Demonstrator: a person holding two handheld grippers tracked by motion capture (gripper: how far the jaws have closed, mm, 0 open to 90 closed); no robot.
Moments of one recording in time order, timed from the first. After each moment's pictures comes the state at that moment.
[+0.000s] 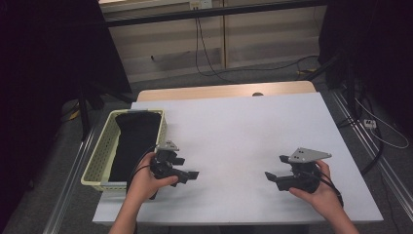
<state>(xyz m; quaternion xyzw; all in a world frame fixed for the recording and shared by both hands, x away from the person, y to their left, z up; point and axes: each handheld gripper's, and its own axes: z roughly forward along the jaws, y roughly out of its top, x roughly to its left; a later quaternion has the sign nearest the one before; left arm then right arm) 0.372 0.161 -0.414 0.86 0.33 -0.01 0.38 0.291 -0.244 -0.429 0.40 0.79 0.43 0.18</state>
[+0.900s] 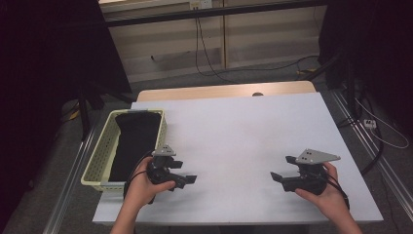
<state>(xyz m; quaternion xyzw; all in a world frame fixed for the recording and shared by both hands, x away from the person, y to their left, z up) 0.361 0.168 -0.417 0.86 0.32 -0.01 0.39 0.285 -0.258 -0.431 0.42 0.78 0.43 0.18</state>
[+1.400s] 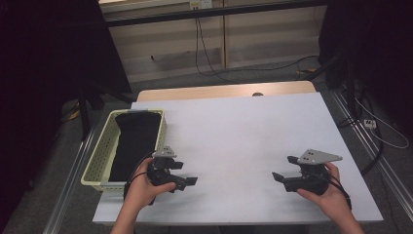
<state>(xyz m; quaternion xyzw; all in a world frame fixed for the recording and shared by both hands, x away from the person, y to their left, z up) 0.357 0.167 -0.417 0.86 0.31 -0.01 0.40 0.284 -0.262 -0.430 0.42 0.78 0.43 0.19</state>
